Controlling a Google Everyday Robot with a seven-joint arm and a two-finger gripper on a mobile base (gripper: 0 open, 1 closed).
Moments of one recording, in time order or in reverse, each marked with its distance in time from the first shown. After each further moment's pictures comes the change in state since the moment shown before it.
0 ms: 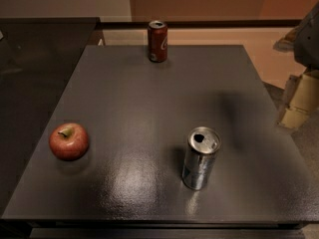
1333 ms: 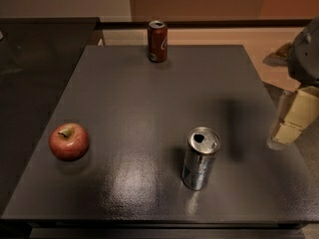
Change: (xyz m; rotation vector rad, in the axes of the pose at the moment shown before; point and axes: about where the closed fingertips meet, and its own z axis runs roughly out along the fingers) arm -0.010 0.024 0.016 -0.066 -0.091 -0.020
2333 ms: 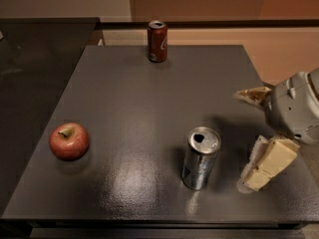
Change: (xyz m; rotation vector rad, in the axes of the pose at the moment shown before) arm -0.030 0.065 0.048 -0.081 -0.300 -0.026
